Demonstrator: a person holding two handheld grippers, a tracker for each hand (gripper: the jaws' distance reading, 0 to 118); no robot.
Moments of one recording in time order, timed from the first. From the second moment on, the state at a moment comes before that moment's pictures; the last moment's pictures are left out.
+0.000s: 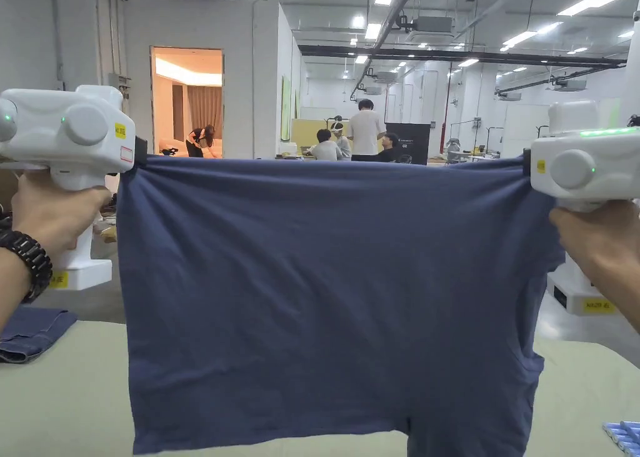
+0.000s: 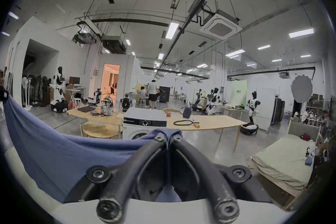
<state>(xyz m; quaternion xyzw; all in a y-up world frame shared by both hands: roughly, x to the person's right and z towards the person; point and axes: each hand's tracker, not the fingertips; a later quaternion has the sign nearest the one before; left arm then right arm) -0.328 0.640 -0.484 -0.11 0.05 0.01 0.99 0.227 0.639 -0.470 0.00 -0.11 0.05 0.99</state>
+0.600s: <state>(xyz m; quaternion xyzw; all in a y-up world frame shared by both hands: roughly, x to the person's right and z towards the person) -0.327 0.508 -0.445 -0.17 0.04 -0.01 0.98 0.239 0.512 -0.428 -0.06 -0.09 0.08 0.99</state>
